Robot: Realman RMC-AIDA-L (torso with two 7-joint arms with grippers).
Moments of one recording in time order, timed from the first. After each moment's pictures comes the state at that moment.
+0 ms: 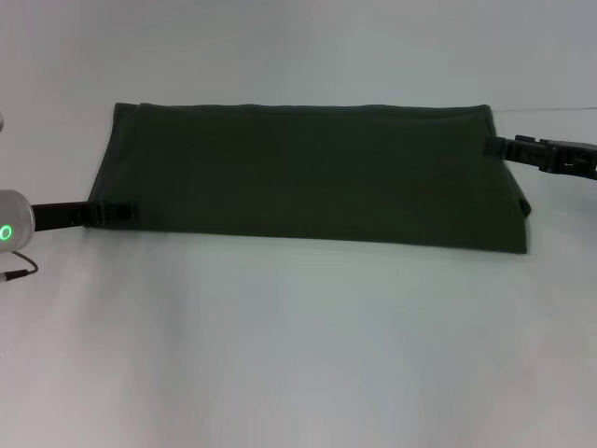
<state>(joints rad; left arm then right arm) -0.72 -2.02 0.69 0.49 2.32 0.76 -2.12 0.61 1.90 -0.68 -0.45 -1.82 -1.18 1.74</state>
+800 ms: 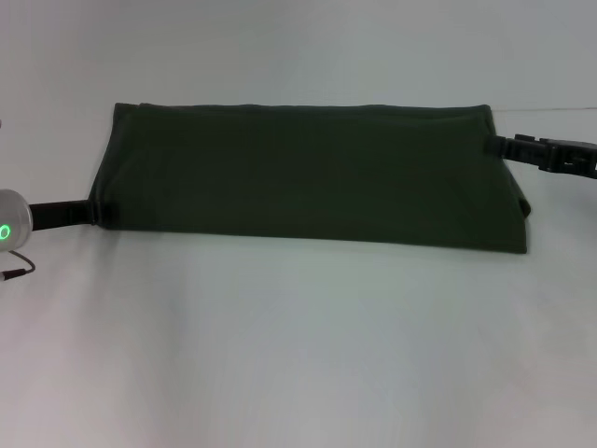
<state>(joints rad) -0.71 -2.03 0.69 0.49 2.32 0.73 -2.12 0.61 1.90 -0.68 -0.45 -1.82 -1.18 1.74</state>
